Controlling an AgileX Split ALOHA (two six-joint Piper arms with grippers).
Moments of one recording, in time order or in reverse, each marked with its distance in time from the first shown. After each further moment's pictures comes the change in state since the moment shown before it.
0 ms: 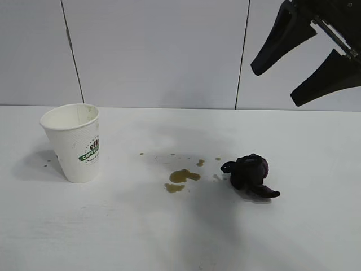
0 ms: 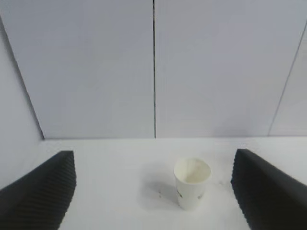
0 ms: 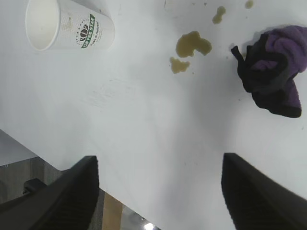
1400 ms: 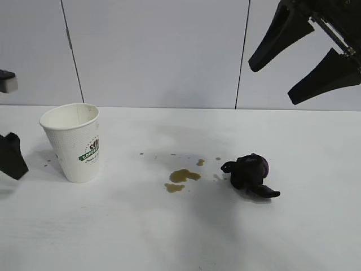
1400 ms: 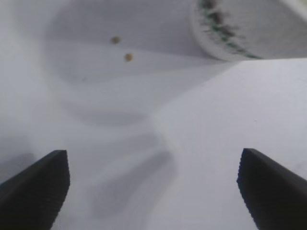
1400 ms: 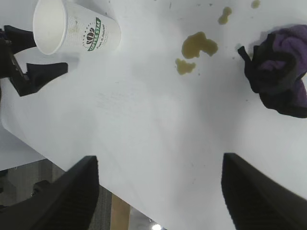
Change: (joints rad) left arm -0.192 1.571 0.007 0.007 -0.615 0.485; right arm 0.000 0.000 0.000 0.023 0.000 0.009
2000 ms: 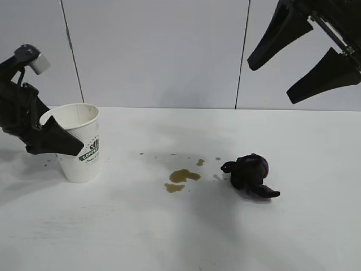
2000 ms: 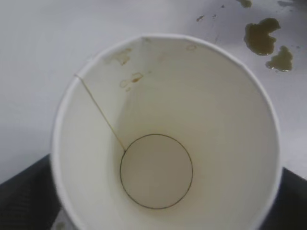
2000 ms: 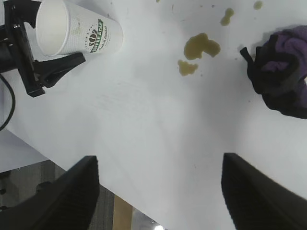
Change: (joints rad) left arm -0.067 0.109 0.014 -0.917 0.080 1.294; right arm 0.000 0.000 0.000 0.008 -0.003 0.002
